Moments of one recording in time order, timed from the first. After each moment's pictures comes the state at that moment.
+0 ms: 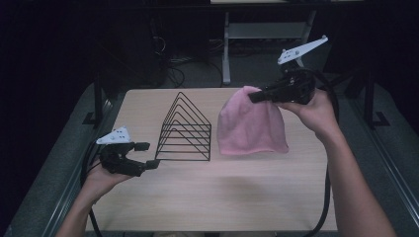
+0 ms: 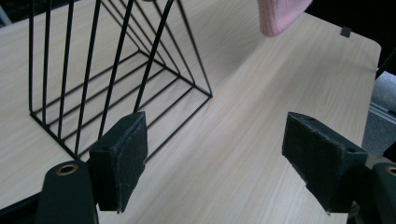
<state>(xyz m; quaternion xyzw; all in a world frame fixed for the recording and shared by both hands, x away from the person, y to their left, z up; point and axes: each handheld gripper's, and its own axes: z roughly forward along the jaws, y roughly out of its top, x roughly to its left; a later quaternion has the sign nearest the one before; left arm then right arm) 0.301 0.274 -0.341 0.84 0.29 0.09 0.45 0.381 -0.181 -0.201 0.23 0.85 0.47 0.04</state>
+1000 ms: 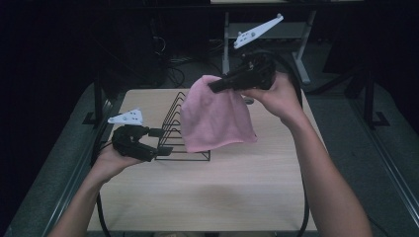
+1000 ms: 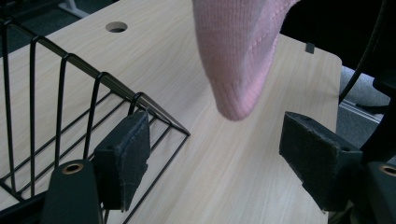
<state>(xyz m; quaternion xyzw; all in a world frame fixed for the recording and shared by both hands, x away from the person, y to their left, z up) 0.327 0.241 -0.307 0.85 0.24 0.05 0.47 0.390 -0.096 -0.164 0.15 0.86 0.48 0.02</state>
